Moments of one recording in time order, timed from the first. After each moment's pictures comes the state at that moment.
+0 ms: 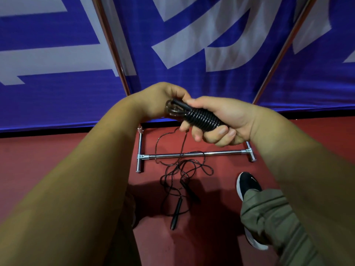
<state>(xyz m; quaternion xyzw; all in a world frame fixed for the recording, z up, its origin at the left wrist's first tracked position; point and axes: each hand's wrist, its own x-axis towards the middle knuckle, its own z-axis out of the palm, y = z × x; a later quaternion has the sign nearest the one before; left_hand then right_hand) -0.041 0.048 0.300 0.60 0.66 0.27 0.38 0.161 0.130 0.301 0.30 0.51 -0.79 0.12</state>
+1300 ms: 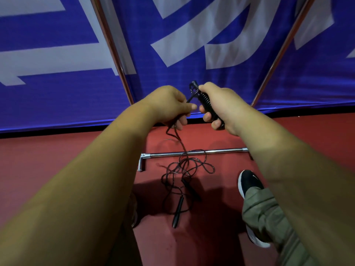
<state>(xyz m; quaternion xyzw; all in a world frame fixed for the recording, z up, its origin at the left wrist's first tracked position) -0.017 0.057 0.290 0.48 0.75 0.24 0.38 0.141 0.136 0.281 0.50 0.56 -0.64 -0.17</state>
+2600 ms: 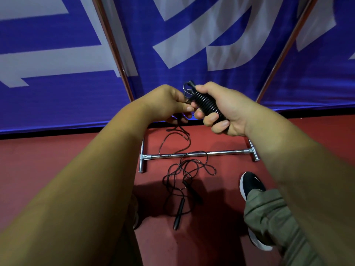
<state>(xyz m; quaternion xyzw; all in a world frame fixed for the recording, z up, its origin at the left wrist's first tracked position) -0.028 0.054 0.291 0.49 0.72 0.28 0.40 0.150 0.137 0.293 0.39 0.51 -0.76 -0.07</state>
